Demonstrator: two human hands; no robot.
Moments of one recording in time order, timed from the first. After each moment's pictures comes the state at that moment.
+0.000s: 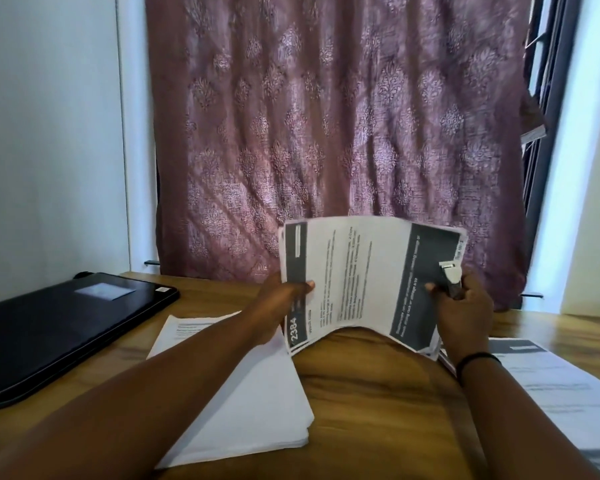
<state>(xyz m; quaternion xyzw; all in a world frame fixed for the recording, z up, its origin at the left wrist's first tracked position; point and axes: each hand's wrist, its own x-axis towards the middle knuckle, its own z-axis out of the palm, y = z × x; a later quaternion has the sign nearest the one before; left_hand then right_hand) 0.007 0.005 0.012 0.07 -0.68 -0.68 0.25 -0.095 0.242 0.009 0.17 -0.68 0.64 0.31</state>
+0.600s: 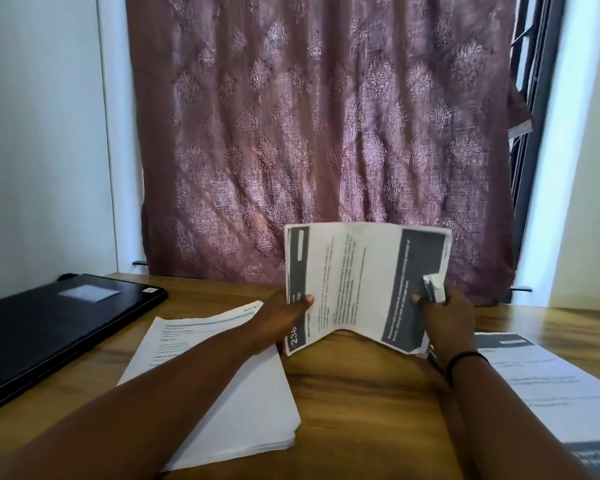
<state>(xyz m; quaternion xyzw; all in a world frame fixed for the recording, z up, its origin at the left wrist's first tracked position) -0.003 0.018 -0.009 0.03 -0.79 -0.58 0.19 -0.117 0.245 -0.008 0.12 -0.71 0.66 0.20</state>
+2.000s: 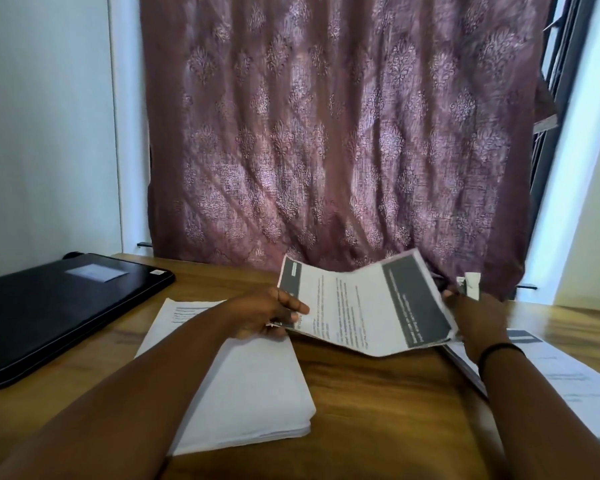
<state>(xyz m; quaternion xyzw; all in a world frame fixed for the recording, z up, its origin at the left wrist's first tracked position) 0.024 -0.028 -0.003 0.11 -0.77 -0.63 0.01 -0.116 0.260 0.000 0.02 -0.75 0.64 0.15</state>
